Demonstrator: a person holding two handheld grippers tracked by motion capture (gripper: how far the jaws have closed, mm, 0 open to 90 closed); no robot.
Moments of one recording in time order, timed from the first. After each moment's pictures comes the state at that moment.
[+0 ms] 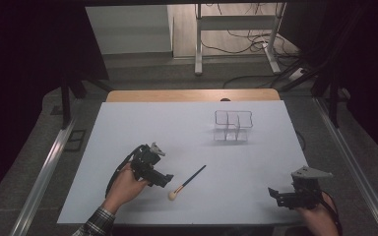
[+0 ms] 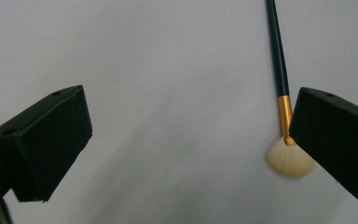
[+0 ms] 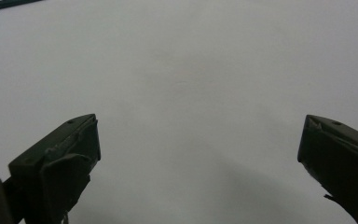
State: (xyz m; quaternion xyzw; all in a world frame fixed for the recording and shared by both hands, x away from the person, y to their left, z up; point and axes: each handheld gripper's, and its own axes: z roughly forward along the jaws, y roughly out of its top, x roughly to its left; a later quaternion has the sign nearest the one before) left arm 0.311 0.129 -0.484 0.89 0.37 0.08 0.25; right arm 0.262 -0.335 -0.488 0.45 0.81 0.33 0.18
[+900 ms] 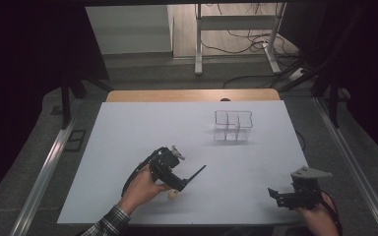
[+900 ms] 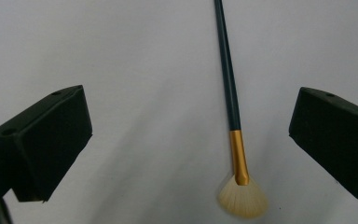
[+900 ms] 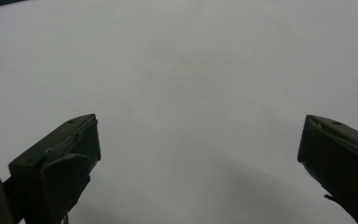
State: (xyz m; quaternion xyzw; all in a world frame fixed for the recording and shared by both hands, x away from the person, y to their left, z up) left arm 0.309 0.079 -0.485 0.91 0.35 0.07 0.22; right arm 0.263 -0.335 -0.489 0.45 0.81 0.32 0.18
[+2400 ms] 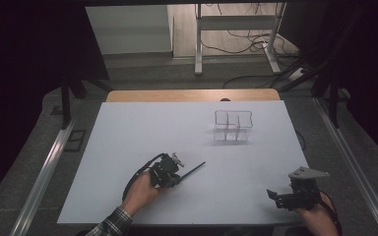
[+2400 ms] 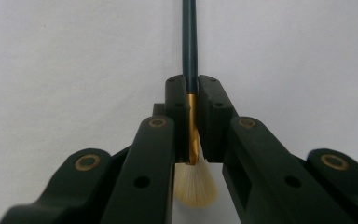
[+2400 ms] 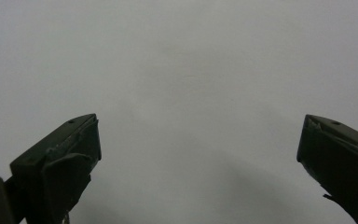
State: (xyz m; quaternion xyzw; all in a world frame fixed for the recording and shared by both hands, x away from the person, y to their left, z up) left arm 0.306 0.084 -0.501 0.92 0.33 0.03 0.21; right arm 0.263 -0.332 -0.490 0.44 0.82 0.32 0.18
